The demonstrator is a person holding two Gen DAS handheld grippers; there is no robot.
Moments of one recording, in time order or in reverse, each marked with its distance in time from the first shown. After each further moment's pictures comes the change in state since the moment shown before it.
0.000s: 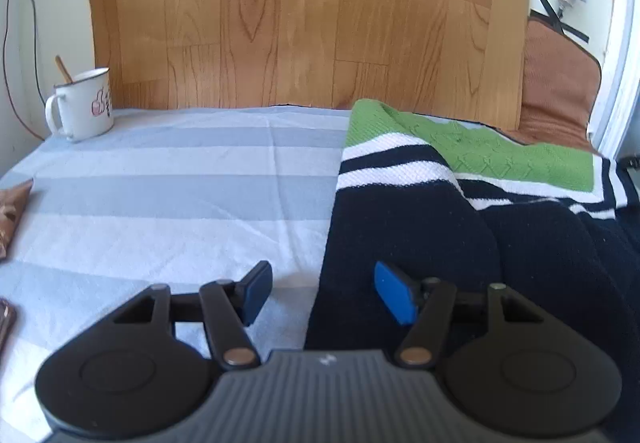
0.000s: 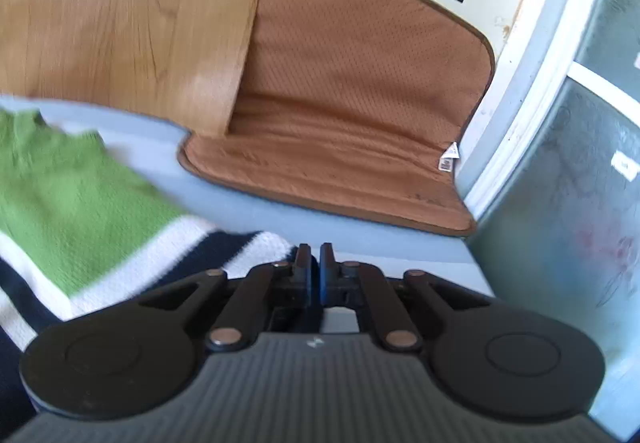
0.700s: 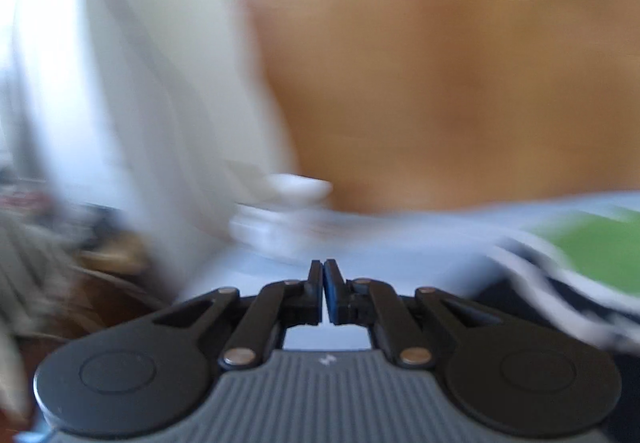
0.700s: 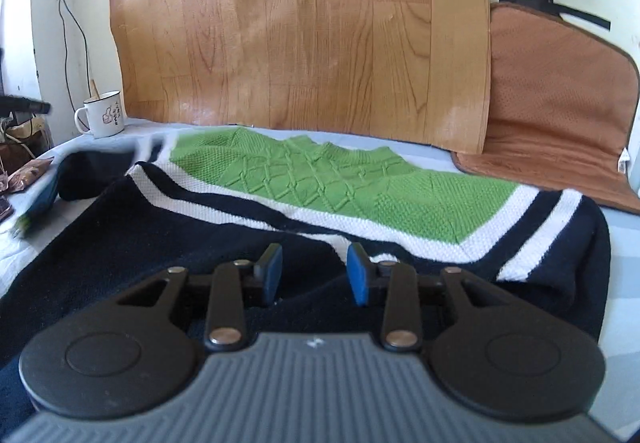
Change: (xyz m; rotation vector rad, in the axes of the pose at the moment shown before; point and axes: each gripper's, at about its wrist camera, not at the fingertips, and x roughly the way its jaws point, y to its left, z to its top) left arm -0.002 0.113 0.106 -0.009 -0.136 0.650; right arm -0.100 0.120 -0.047 0.032 -0.120 0.516
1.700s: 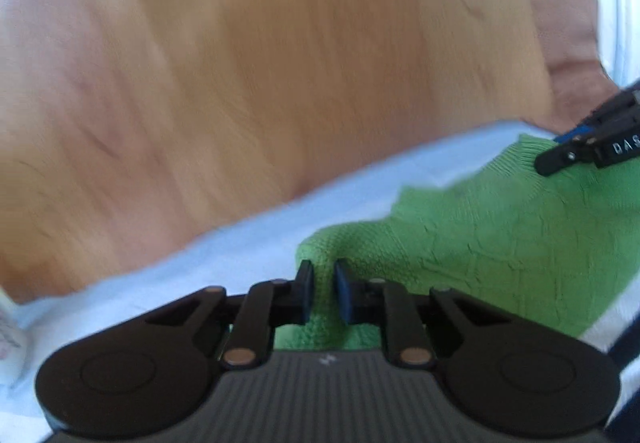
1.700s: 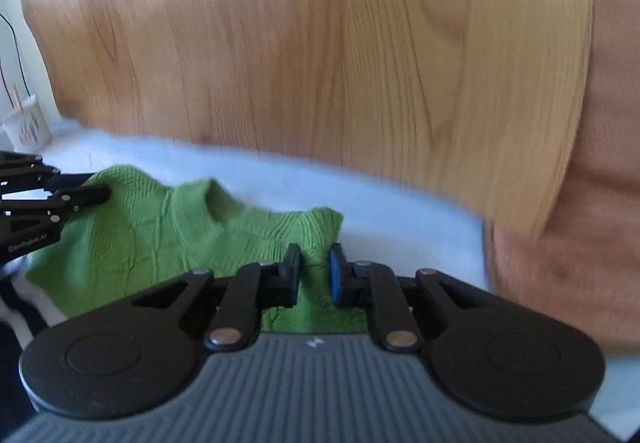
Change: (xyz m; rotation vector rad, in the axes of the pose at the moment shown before) left arm 0.048 -0.238 0.031 0.329 0.012 -0.647; right arm 0.191 -0.065 0.123 -0.015 0.144 0.056
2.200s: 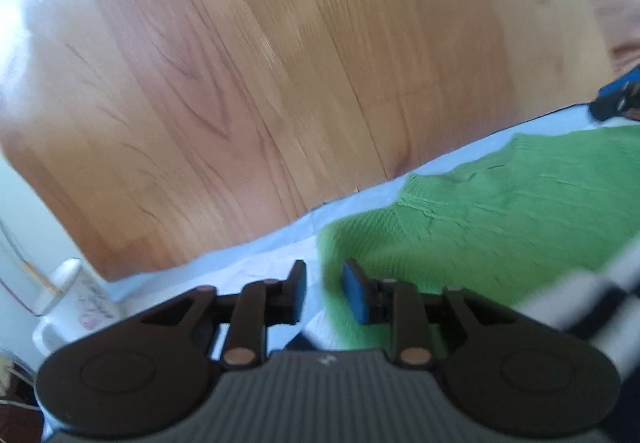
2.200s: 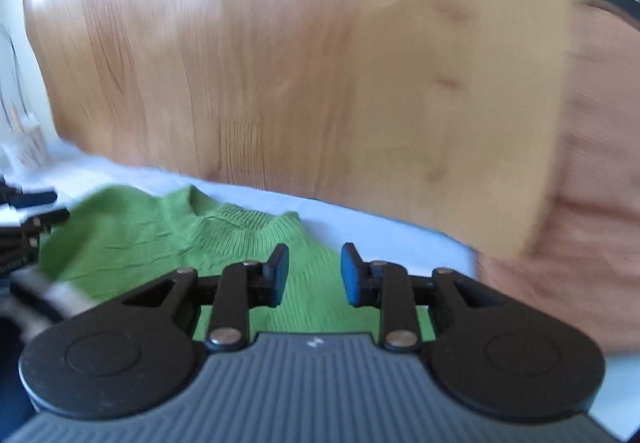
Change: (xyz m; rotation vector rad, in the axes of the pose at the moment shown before) left arm -0.045 0.004 -0.022 0.040 0.035 0.227; right arm -0.050 -0.003 -0.014 0.047 -0.050 -0.028
